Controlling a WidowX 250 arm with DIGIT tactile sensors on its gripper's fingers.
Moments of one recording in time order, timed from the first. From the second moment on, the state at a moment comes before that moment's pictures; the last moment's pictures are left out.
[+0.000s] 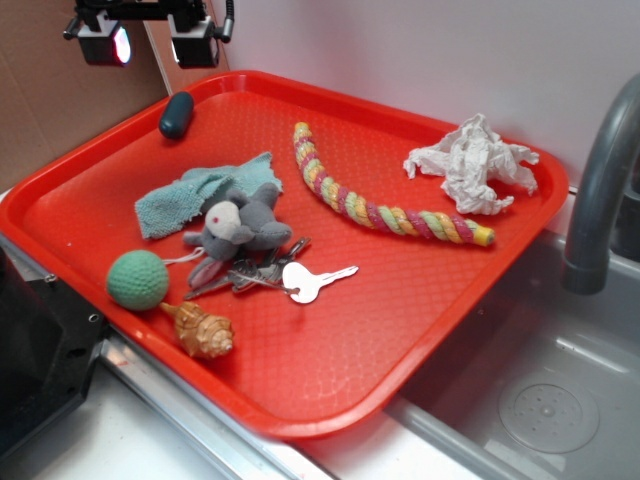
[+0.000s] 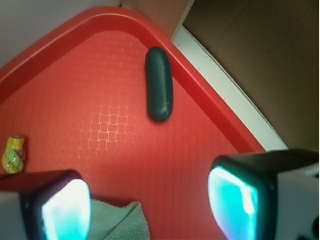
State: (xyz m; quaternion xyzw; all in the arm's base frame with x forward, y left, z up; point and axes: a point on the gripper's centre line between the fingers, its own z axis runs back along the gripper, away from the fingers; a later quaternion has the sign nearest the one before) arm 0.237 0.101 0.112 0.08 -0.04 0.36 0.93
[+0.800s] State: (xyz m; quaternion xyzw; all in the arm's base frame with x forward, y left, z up) arm 0.249 0.157 0.045 0.09 -0.08 0.49 0.87
